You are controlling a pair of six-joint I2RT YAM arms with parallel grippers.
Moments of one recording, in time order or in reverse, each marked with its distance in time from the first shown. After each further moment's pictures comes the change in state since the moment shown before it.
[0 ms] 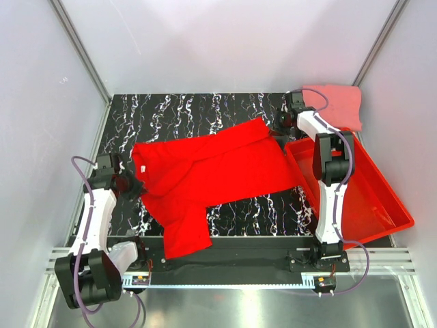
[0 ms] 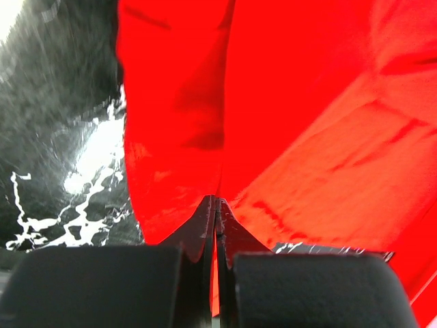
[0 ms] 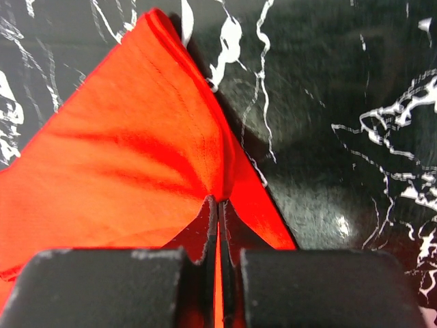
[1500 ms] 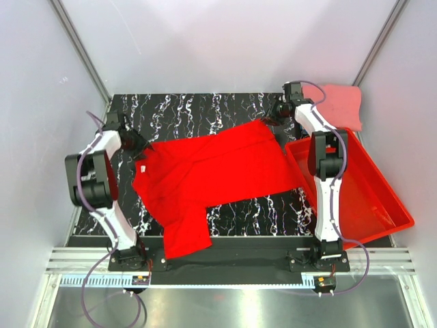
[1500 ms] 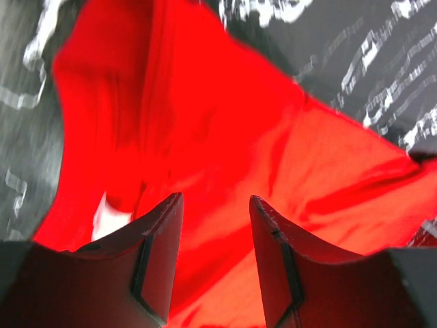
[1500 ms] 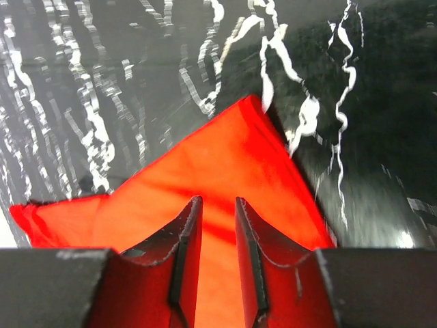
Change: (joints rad) left arm -0.001 0.813 0.507 0.263 0.080 0.038; right arm -0.001 0.115 0.251 -0.048 -0.114 0.128
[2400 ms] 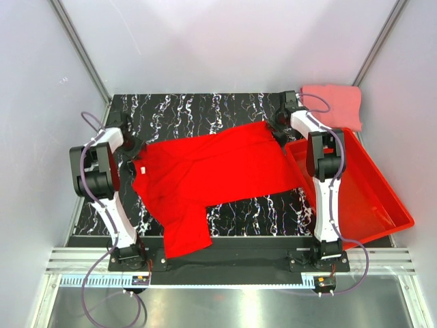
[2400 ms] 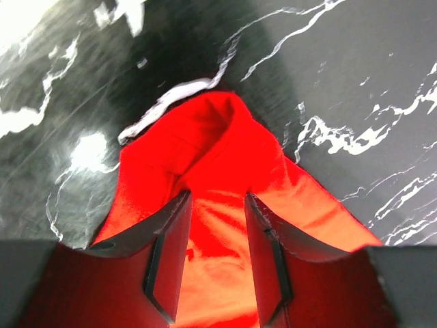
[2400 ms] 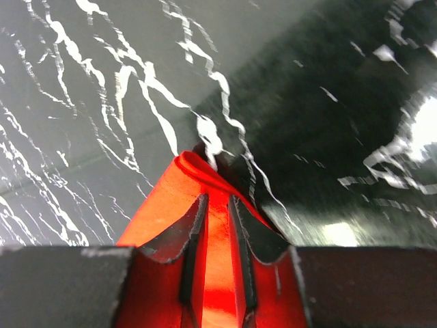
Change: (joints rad) left arm 0.001 0.188 0.143 -0.036 -0.263 -0.215; right arm 0.022 0.037 -0.095 0.087 0.288 0.319
